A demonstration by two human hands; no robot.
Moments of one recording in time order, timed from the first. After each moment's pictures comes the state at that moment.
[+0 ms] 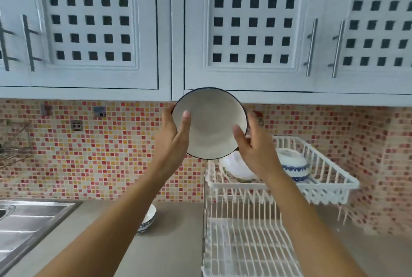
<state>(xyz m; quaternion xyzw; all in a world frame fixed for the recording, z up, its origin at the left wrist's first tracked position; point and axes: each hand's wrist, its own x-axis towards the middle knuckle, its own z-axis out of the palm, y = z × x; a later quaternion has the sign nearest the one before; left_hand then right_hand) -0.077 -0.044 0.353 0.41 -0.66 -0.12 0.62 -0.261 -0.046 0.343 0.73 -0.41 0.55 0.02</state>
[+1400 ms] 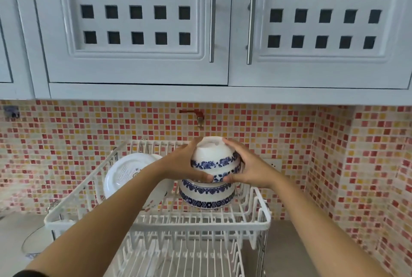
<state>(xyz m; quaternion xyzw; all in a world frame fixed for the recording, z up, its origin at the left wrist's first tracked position) -0.366 -0.211 0.321 0.50 -0.83 -0.17 0.19 -0.592 -0.197 0.298 0.81 -0.47 0.30 -0.18</state>
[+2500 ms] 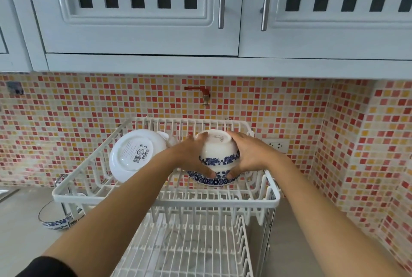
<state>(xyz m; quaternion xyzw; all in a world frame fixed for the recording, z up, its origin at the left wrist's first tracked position) -0.374 -0.216 0.302 0.55 -0.82 -0.11 0.10 -0.570 -0.205 0.308 0.82 -0.56 0.11 -0.01</state>
